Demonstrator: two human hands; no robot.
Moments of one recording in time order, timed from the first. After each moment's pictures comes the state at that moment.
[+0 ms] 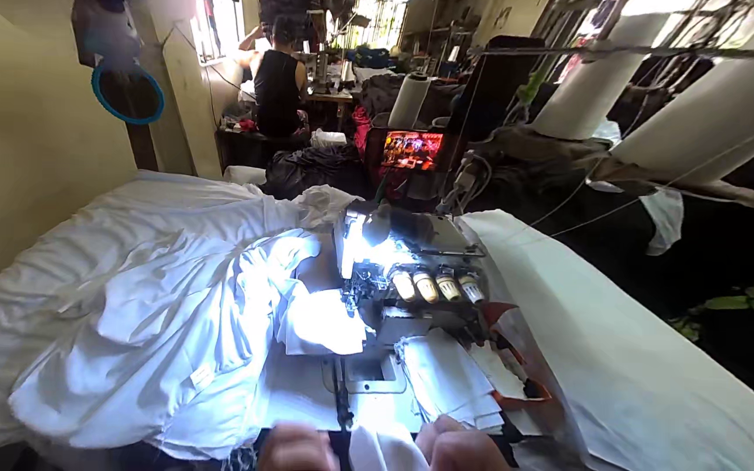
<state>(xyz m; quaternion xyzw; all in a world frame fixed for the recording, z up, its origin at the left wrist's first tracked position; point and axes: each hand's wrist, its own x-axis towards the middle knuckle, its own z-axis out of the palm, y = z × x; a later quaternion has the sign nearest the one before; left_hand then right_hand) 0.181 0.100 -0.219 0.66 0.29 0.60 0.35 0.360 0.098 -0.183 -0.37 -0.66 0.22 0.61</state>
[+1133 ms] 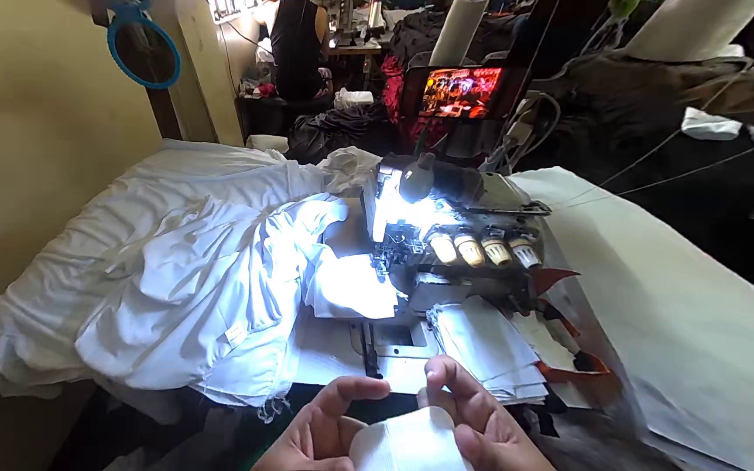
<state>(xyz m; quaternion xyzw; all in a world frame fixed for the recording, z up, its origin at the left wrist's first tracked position) 0.162 0.115 -0.226 0.40 0.02 0.42 0.82 0.382 0.110 -0.196 -0.17 -0.42 0.73 0.52</state>
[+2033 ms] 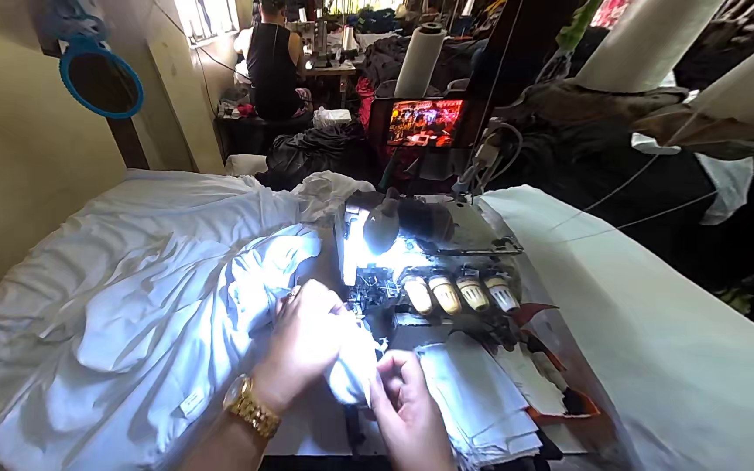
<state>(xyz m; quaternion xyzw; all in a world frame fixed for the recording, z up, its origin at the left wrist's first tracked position) 0.206 0.274 -0.196 0.79 0.52 0.25 0.21 0.352 0.168 -0.234 -0.60 -0.52 0.33 0.51</state>
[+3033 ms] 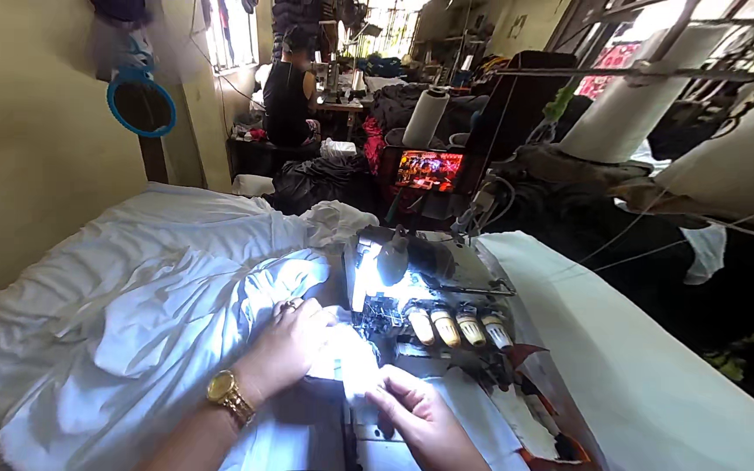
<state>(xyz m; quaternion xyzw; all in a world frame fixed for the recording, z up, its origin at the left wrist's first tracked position) 0.168 0.293 -0.195 0.87 0.44 0.17 0.15 0.382 0.196 -0.198 -0.47 -0.60 0.46 0.45</state>
